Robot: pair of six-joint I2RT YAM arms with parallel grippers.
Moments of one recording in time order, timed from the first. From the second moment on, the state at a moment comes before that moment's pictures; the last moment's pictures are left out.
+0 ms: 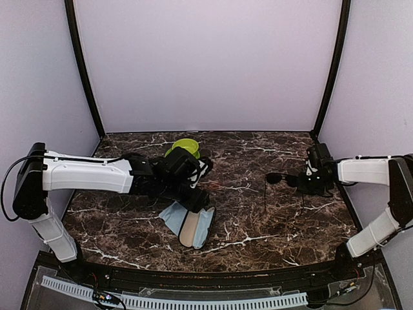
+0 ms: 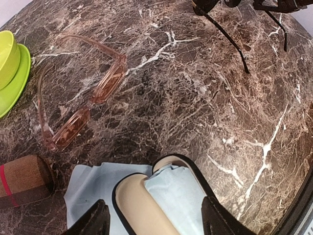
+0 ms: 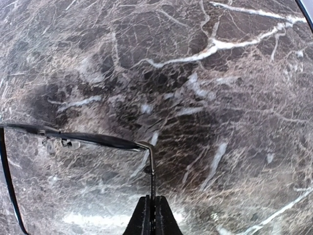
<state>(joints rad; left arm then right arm) -1.02 1.67 1.18 -0.40 -0.14 -0.25 0.22 1.45 0.74 -0.35 0.08 0.41</state>
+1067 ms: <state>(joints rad) -1.09 1.83 1.31 -0.21 0.04 0.17 0.59 1.35 0.88 -0.60 -0.11 0.32</state>
